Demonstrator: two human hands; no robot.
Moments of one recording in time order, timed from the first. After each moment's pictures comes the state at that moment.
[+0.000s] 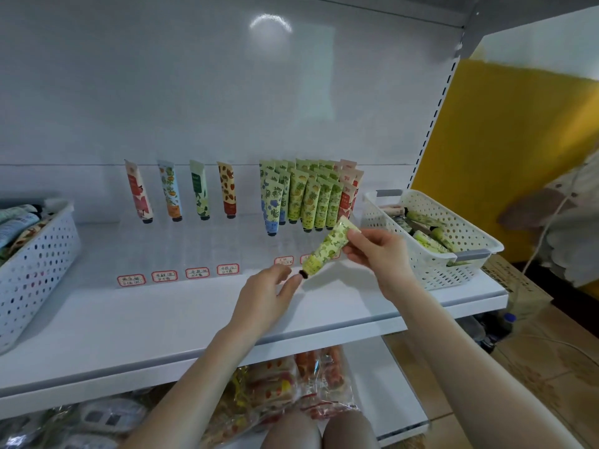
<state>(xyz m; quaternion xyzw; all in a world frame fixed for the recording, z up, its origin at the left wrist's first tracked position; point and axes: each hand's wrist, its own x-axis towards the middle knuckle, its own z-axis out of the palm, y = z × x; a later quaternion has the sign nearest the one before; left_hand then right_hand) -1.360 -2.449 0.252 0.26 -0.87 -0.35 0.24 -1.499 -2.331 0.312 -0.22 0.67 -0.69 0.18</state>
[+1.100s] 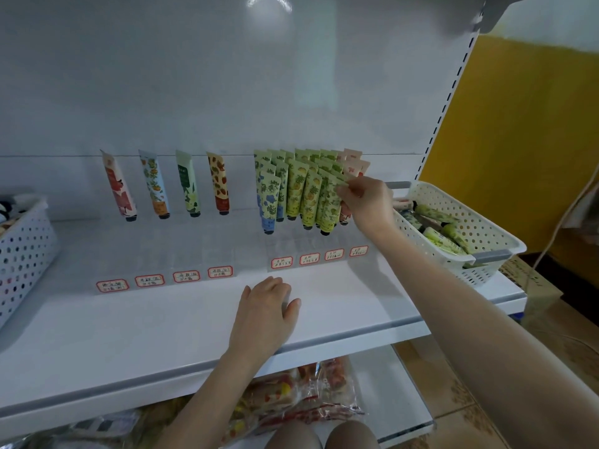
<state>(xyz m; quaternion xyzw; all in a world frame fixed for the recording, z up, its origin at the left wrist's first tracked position) -1.377 -2.456 0.209 0.27 -0.94 -0.17 0.15 -1.566 -2.403 0.321 -0.36 0.80 -0.48 -0.07</state>
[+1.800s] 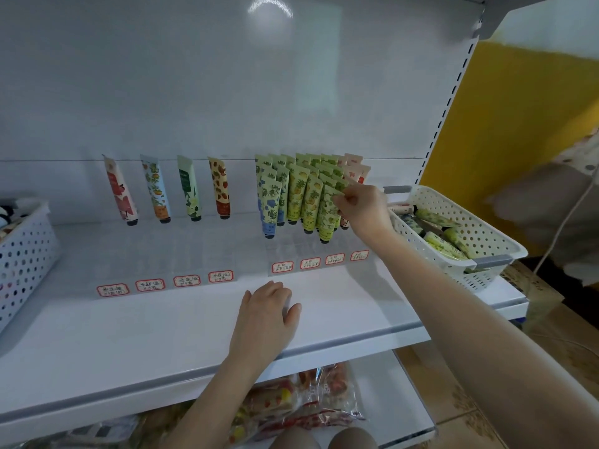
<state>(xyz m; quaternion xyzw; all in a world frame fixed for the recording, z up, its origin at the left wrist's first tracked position) -1.378 -2.458 0.205 0.26 -0.93 -0.17 0.17 -1.566 -2.407 0.321 -0.40 0.82 -0.41 -0.08</state>
